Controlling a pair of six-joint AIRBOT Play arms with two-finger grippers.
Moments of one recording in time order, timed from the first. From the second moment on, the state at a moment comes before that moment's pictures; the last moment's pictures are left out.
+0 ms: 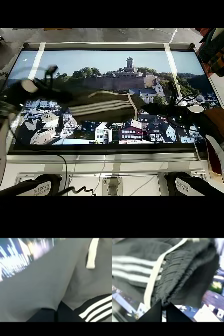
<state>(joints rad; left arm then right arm) -0.02 -1.28 1.29 1.17 -1.07 -1.20 -0.06 -1.14 0.73 -0.36 0.93 0.63</state>
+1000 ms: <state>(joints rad) -0.33 -1.52 1.49 1.52 -1.34 -1.23 -0.04 -1.04 0.73 -0.93 0.59 1.05</state>
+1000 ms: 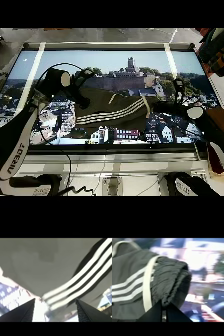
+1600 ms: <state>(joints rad) -0.03 -1.48 1.03 1.01 -1.18 -1.23 -0.10 -1.04 0.72 -1.03 0.60 1.13</state>
